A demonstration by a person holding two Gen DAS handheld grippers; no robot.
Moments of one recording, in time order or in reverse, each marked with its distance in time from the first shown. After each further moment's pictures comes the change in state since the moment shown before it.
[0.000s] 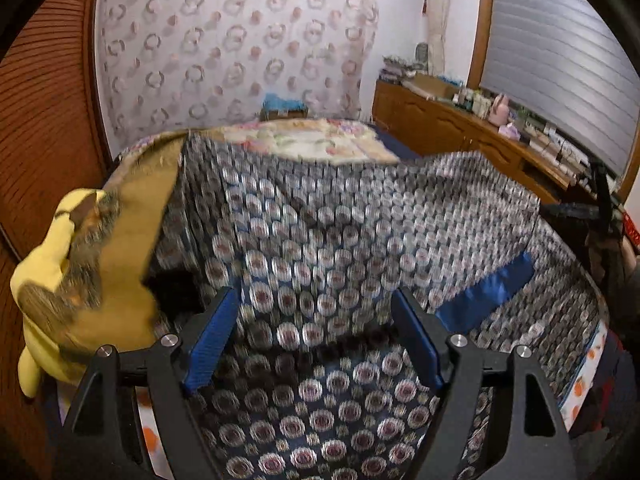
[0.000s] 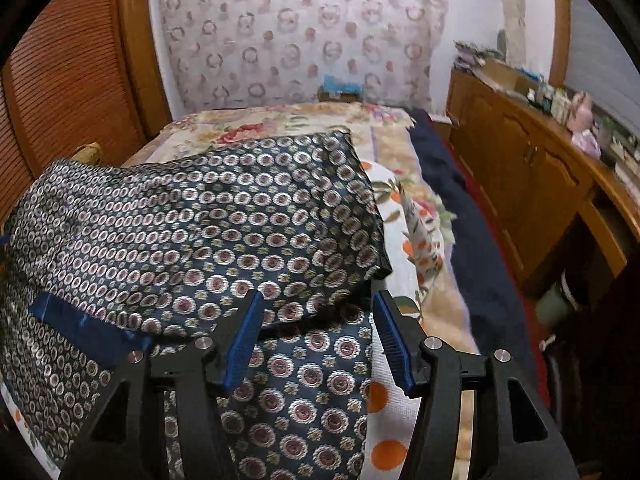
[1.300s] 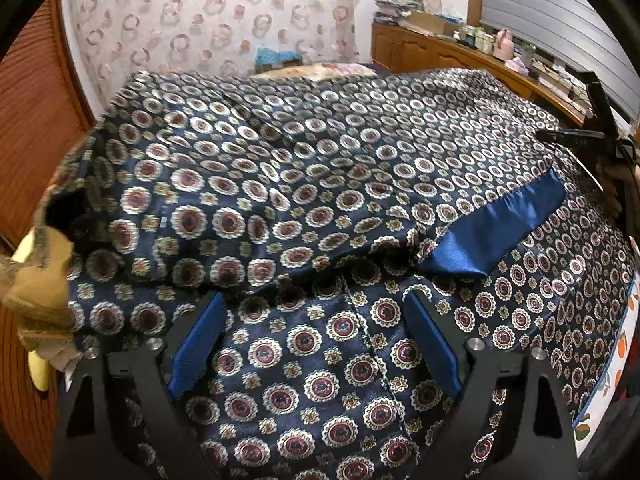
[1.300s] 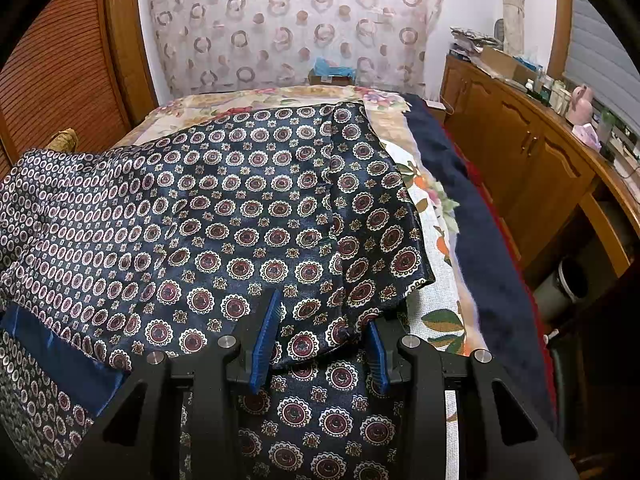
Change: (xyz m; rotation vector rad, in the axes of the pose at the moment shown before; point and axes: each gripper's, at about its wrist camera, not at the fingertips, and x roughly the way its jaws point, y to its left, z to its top) left arm 0.039 -0.030 -0.031 0.099 0.157 0.081; right arm 0.069 0.012 0.015 -0.017 0.048 -0.061
